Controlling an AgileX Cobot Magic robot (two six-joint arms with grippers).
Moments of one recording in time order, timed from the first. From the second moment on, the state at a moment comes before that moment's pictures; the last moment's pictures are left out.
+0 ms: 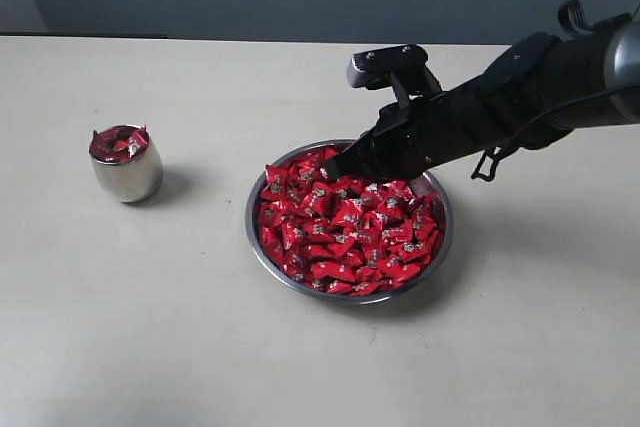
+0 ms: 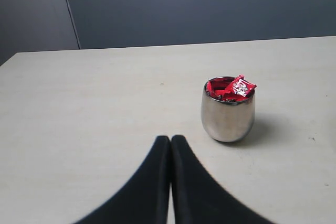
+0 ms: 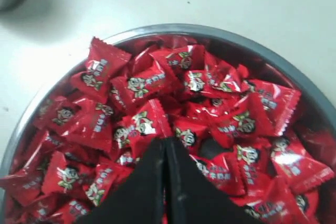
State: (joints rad) left arm 0.12 0.00 0.00 0.05 0.29 -0.02; right arm 0.59 1.85 -1.00 1.08 0.35 -1.03
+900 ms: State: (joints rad) left arm 0.12 0.00 0.00 0.05 0.29 -0.02; right arm 0.59 1.98 -1.11 1.06 0.47 -0.99
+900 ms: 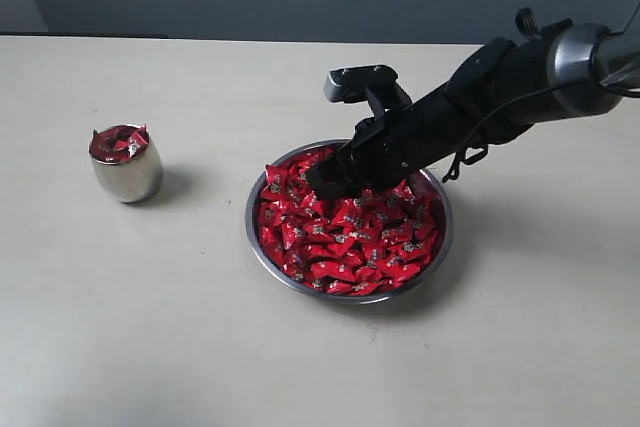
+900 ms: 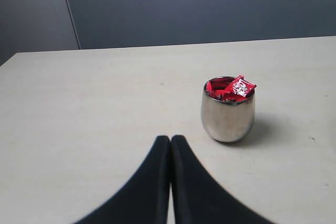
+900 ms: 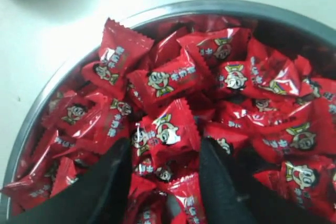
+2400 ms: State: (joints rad) left arm 0.12 0.00 0.00 0.05 0.29 -0.02; right arm 0.59 2.08 -1.22 1.08 0.51 -0.94
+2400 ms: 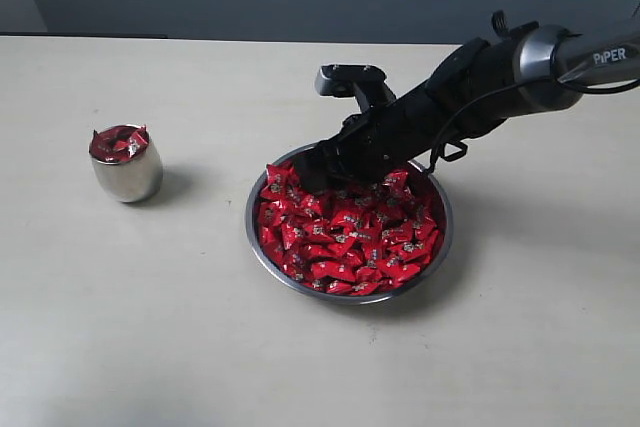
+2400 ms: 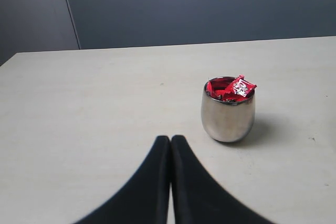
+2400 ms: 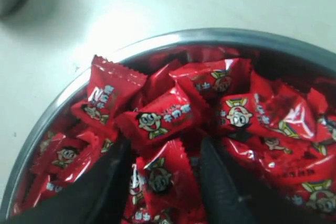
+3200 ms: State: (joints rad) left arm 0.12 0.00 0.00 0.05 0.29 -0.02; right arm 0.59 2.09 -1.22 1.04 0.58 -0.93
